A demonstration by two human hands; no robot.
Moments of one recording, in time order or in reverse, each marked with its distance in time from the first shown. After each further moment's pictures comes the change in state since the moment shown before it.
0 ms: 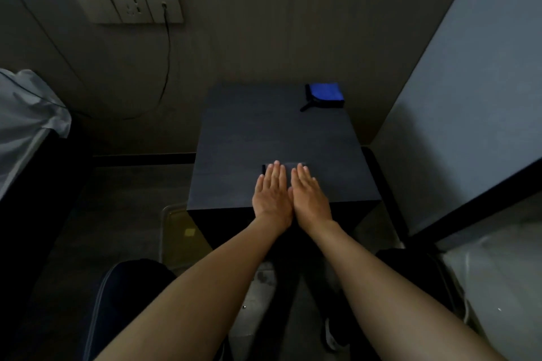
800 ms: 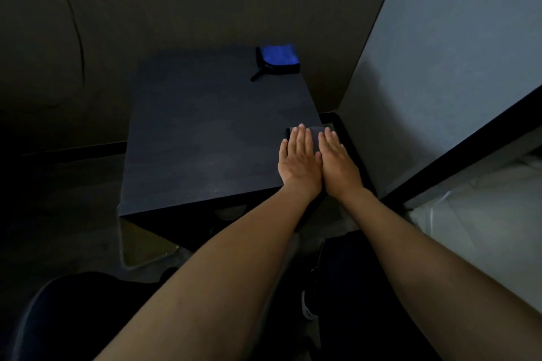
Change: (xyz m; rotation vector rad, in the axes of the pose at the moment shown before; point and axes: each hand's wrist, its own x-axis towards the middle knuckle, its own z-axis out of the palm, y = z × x) left_hand 0.056 0.147 -0.003 -0.040 -0.036 0.130; right_hand 0.007 0.149 -0.028 0.109 0.096 0.170
